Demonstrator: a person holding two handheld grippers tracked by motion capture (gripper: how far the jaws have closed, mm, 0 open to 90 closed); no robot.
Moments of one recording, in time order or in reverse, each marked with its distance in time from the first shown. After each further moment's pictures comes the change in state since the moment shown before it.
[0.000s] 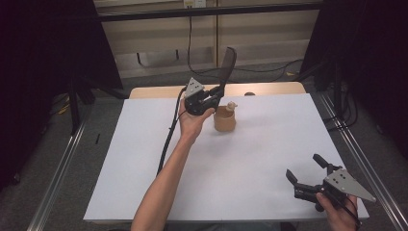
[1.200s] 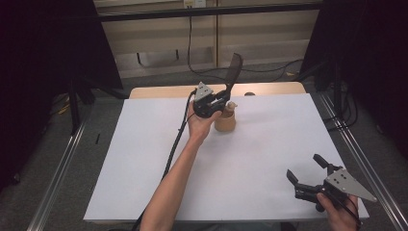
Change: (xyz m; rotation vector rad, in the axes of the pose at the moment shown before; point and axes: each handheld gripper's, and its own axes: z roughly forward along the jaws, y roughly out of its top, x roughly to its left) left arm -0.003 -0.023 0.026 0.035 0.003 0.015; right arm -0.001 0.000 -0.001 -0.001 0.007 0.002
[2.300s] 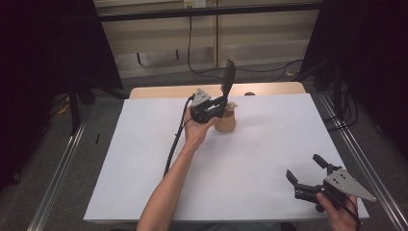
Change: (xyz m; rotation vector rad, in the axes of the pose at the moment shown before) left arm 0.001 -0.015 -0.011 0.046 -0.011 0.020; right arm 0.000 -0.001 0.000 0.007 0.001 -0.001
